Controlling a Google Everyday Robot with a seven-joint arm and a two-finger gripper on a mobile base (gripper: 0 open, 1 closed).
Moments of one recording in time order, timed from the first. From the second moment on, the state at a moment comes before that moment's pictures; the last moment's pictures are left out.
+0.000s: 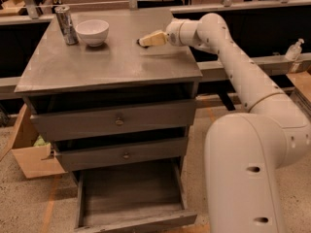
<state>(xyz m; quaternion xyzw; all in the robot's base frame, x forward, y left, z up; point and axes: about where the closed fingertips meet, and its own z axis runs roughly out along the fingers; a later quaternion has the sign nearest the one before) 0.920 -0.023 0.883 -0.33 0.71 0.20 0.58</state>
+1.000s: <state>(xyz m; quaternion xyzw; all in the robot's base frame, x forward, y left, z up) 0.951 0.004 0.852 -0.33 0.72 0.22 0.57</state>
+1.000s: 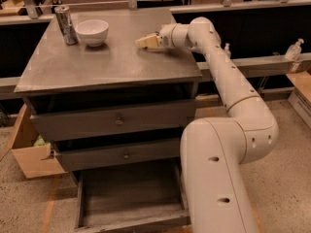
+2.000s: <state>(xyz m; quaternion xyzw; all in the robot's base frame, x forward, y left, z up) 0.936 -0.002 0.872 -0.35 0.72 0.24 0.55</state>
